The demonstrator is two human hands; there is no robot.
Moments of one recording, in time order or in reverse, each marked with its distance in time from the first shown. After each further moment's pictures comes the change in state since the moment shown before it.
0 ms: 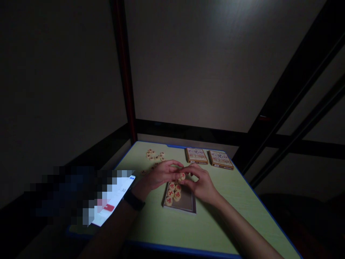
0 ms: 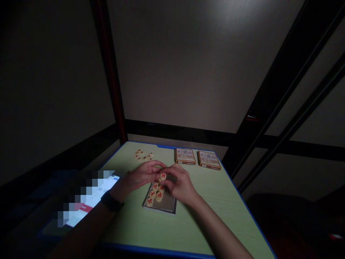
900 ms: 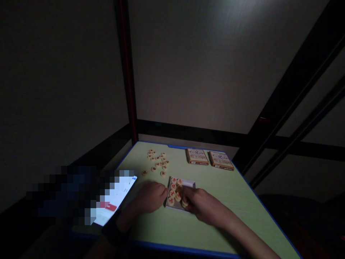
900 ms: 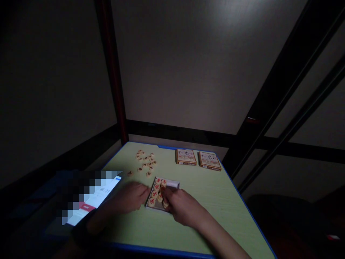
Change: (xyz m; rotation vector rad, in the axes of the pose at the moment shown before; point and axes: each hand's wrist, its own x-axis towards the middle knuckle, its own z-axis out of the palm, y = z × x) left_hand -0.059 -0.007 0.016 1.660 0.158 -0.303; right_hand -0.030 -0.030 -0.008 -0.352 -0.720 0.253
